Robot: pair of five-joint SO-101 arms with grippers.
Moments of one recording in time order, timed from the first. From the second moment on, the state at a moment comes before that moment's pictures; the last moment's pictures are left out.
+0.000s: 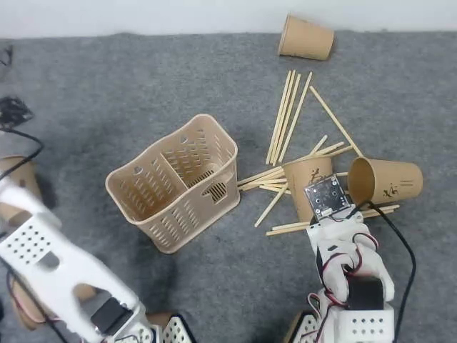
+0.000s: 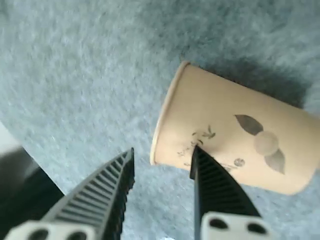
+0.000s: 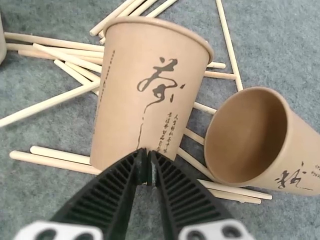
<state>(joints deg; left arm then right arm) -52.6 60.3 -82.3 99.2 -86.7 -3.3 -103.7 89.1 65.2 24.5</state>
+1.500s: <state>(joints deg) -53.0 67.7 -87.5 98.8 -89.4 -3.0 -104.2 91.3 63.5 24.5</state>
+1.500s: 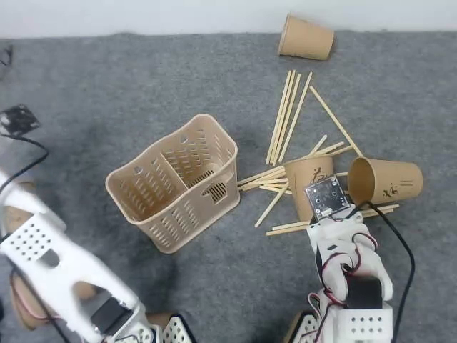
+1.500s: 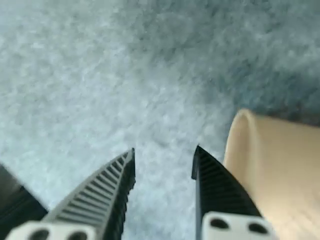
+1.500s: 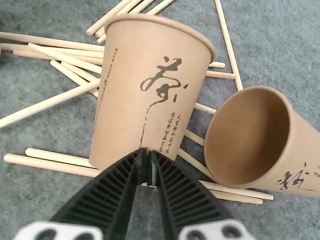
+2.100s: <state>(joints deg) -53.3 46.5 -58.6 80.7 -78.5 -3.0 -104.2 91.3 63.5 24.5</state>
